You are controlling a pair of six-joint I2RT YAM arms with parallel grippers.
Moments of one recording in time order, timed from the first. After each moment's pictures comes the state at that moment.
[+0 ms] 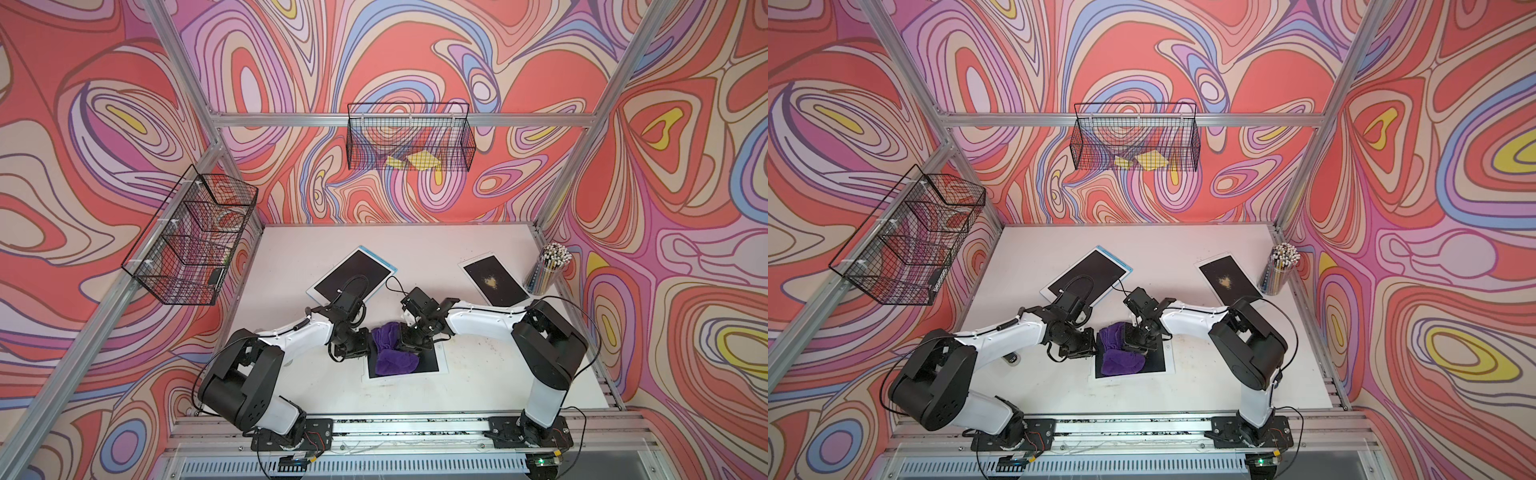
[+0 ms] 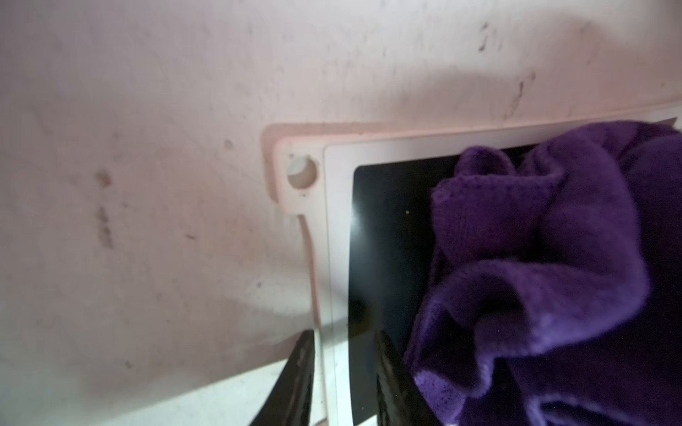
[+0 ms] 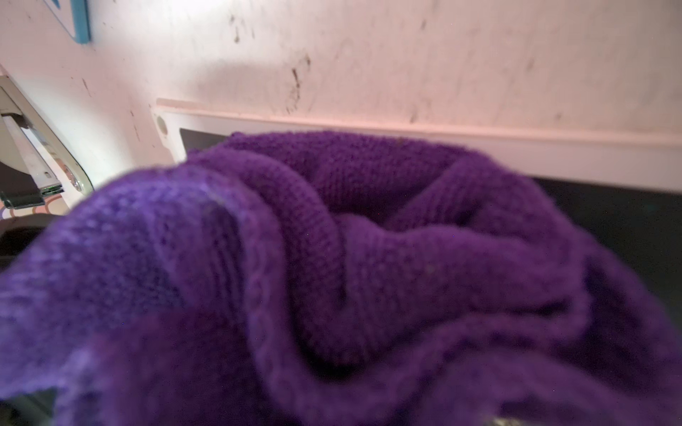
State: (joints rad) left arm -0.49 1.50 0.73 -0.56 0.32 -0.62; right arm 0.80 1.83 1.08 -0.43 -0.44 0.82
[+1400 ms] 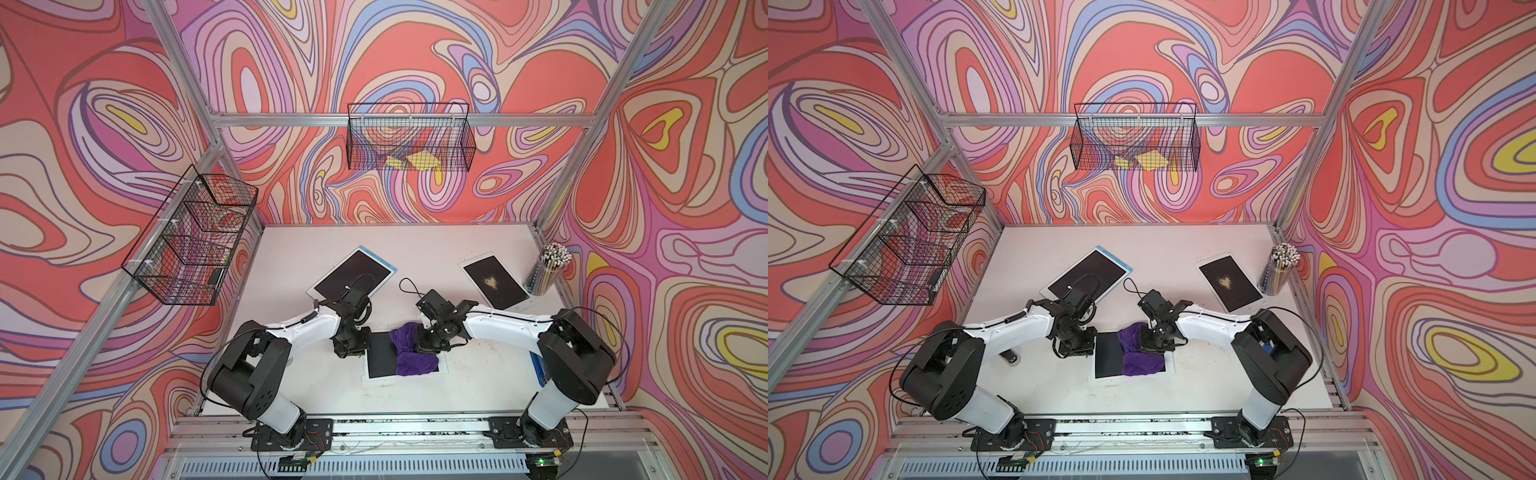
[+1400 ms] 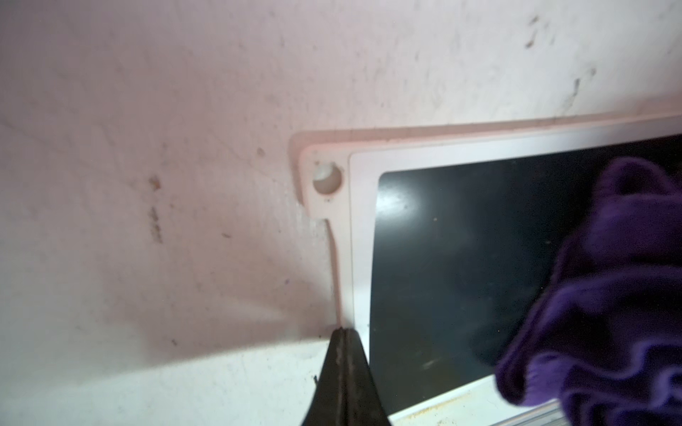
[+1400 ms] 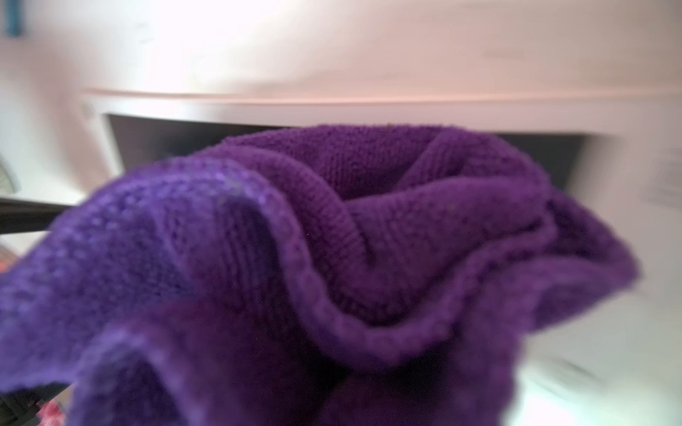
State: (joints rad) left arm -0.52 1.57 0.82 -0.68 0.23 -0.60; right arm 0.70 1.62 0.92 -0.58 -0.26 0.71
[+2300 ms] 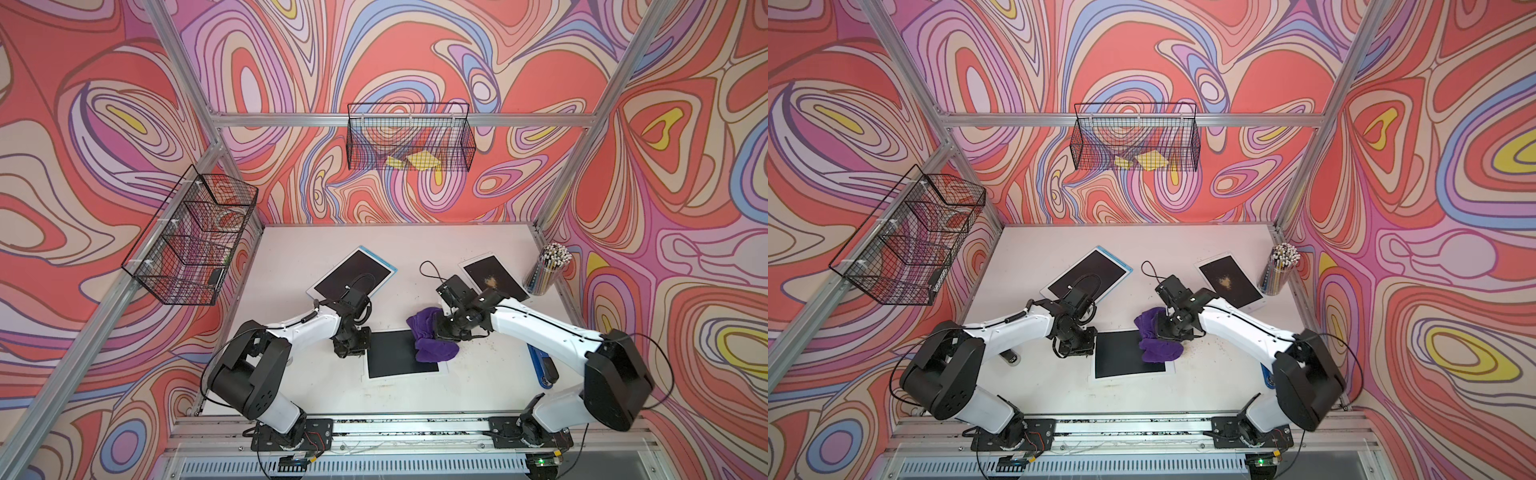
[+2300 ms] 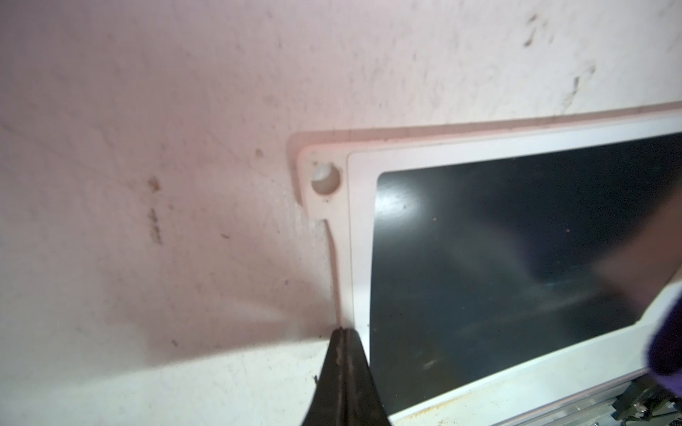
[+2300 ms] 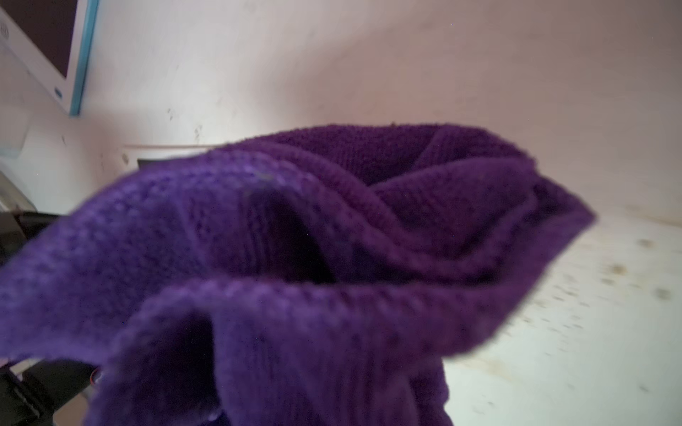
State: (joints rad) left arm -0.52 1.57 0.82 -0.69 0.22 -0.59; right arm 0.72 1.54 1.06 -0.75 -0.22 0.67
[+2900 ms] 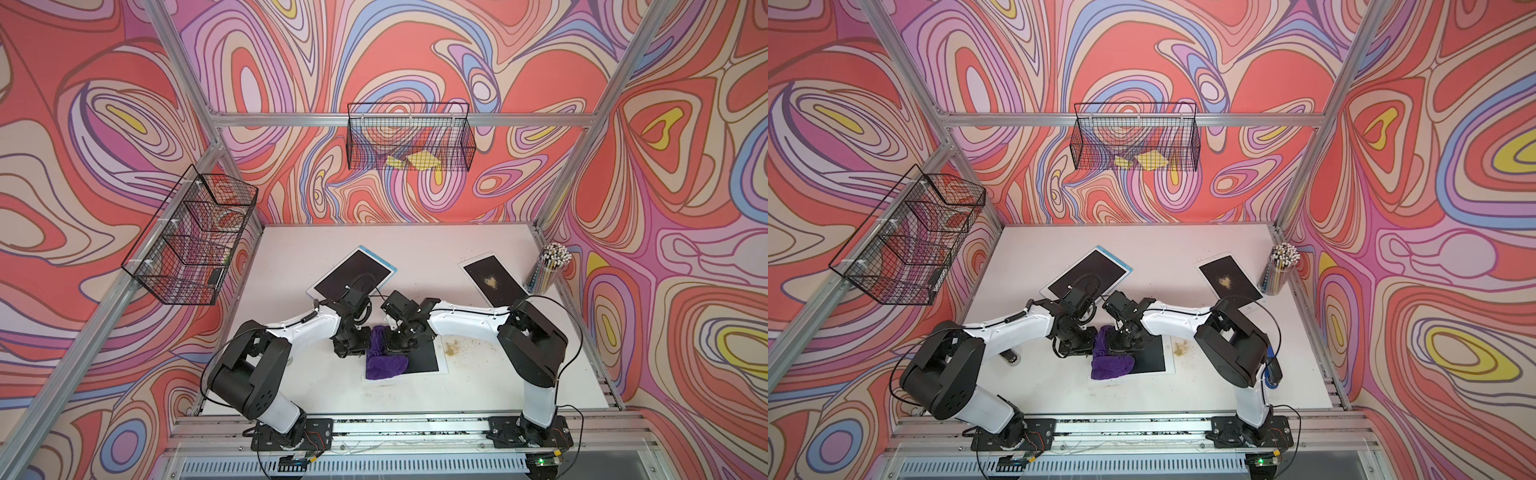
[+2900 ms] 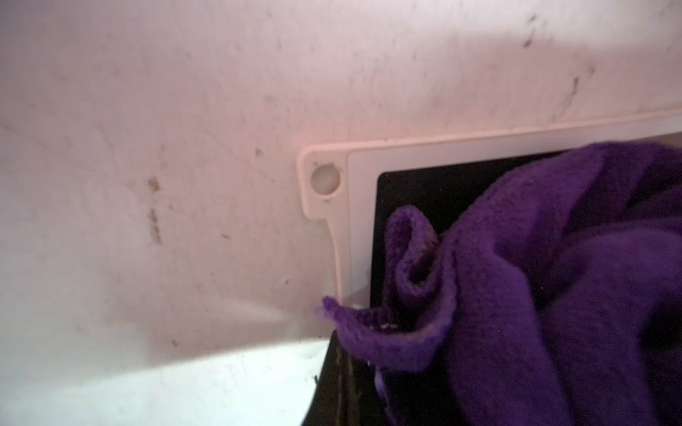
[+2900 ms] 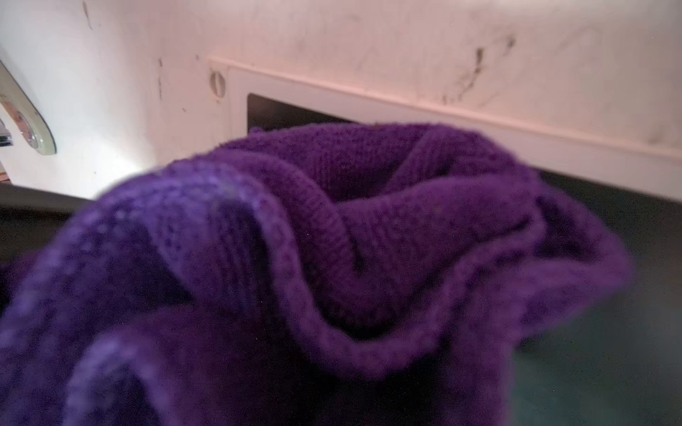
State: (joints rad) left arm -0.52 1.57 0.82 -0.68 0.23 -0.59; right arm 0.91 1.91 1.24 -0.55 -0.33 0.73
